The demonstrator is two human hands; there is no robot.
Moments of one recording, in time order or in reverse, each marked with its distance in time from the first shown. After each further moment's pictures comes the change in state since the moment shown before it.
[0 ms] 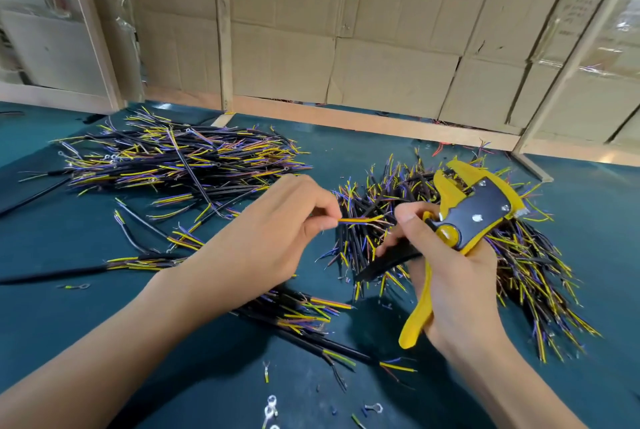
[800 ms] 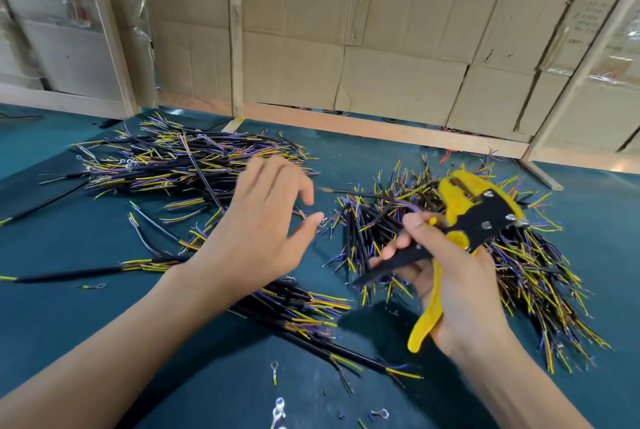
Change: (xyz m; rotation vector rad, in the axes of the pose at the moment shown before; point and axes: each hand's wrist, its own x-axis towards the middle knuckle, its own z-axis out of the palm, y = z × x) left_hand -0.001 -0.019 -0.003 0.270 0.176 -0.049; right_hand 0.006 -0.004 0.001 0.121 -0.011 0.238
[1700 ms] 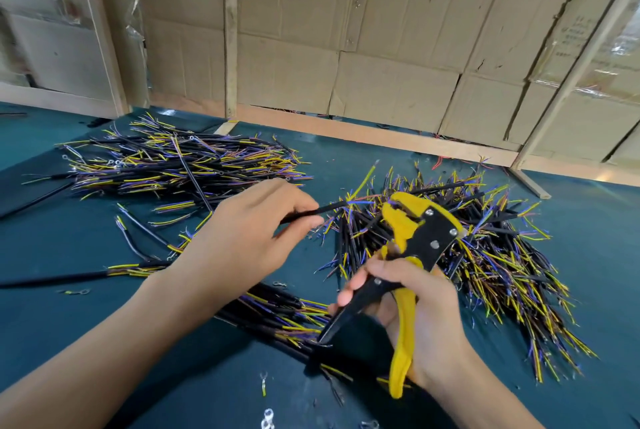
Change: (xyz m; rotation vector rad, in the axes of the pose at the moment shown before) left_hand -0.005 0.006 -0.002 -0.113 0.054 -0.028; right_hand -0.020 0.004 0.015 0.056 -0.196 0.297
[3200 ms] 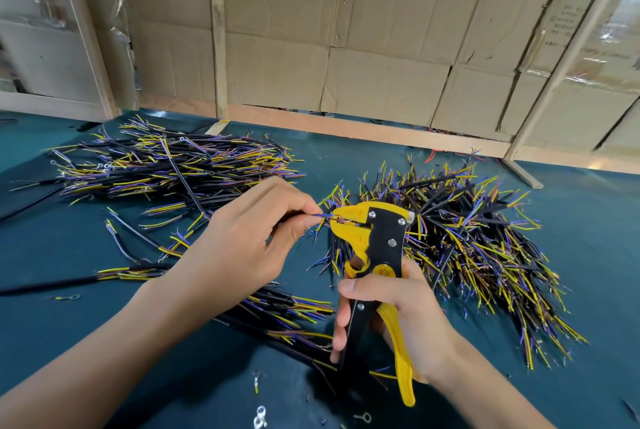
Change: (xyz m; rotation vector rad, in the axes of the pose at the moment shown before) left_hand 0.001 0.010 0.002 -0.137 0.030 0.072; right_hand -0.005 -0.003 -0.006 -0.270 -0.149 0.109
